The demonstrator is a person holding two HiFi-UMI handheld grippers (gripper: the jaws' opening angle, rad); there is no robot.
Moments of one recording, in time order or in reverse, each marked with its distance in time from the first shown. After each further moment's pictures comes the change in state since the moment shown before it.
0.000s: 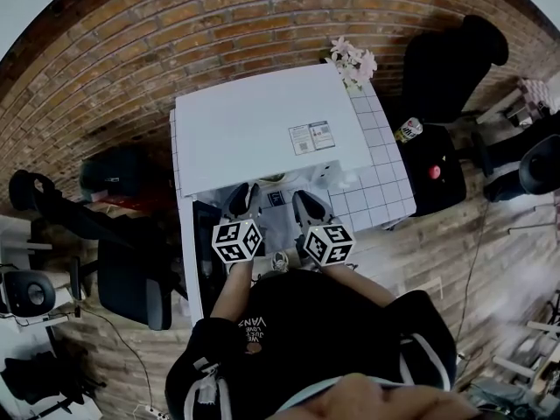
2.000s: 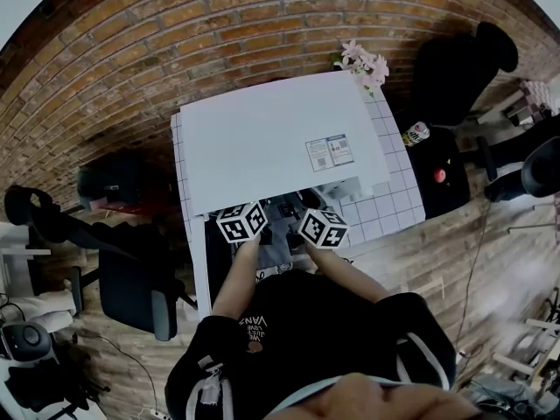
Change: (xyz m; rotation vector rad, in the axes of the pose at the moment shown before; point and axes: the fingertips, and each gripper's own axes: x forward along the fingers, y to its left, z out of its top) left arm 0.077 0.039 -0.007 -0.148 0.108 -0.077; right arm 0.089 -0.017 -0.020 0.239 0.028 -0.065
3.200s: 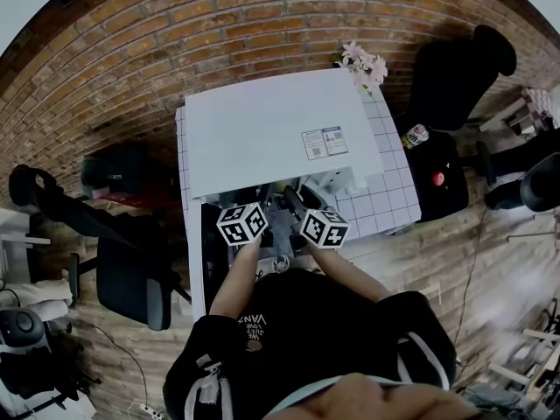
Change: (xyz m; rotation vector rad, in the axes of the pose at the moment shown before) left arm -0.030 -0.021 -0.016 -0.037 -0.041 0.016; right arm -0.032 0.004 -0.008 -0.058 0.065 0.038
